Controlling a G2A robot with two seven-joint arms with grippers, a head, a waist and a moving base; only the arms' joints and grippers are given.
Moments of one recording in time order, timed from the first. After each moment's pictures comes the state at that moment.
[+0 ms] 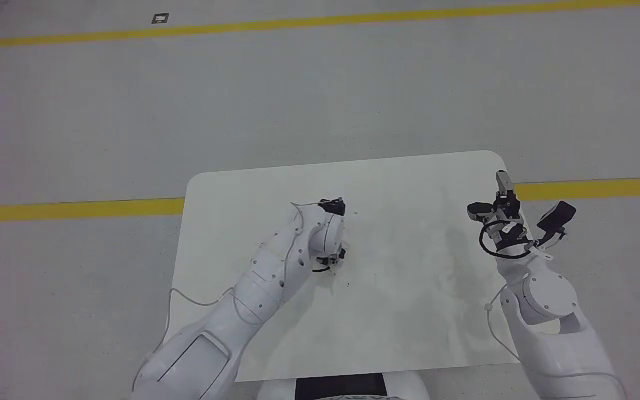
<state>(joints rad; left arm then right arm) 0.91 -1.57 -0.79 -1.09 1.08 0.34 -1.31 -1.73 -1.15 1.60 -1.80 0.42 0.00 0.00</state>
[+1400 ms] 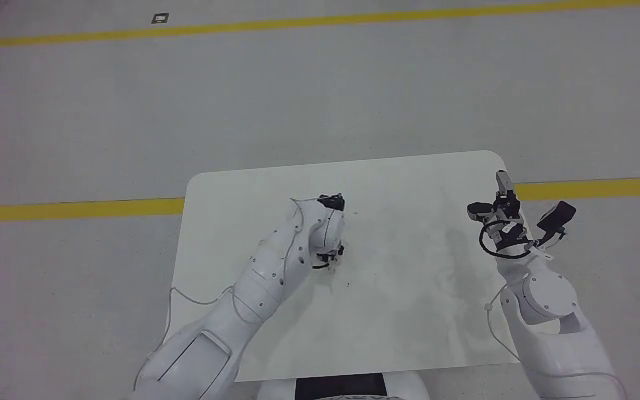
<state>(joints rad) 0.92 -1.57 -0.83 -1.15 1.15 0.34 -1.37 -1.73 -1.15 1.60 -1.80 0.42 0.00 0.00</state>
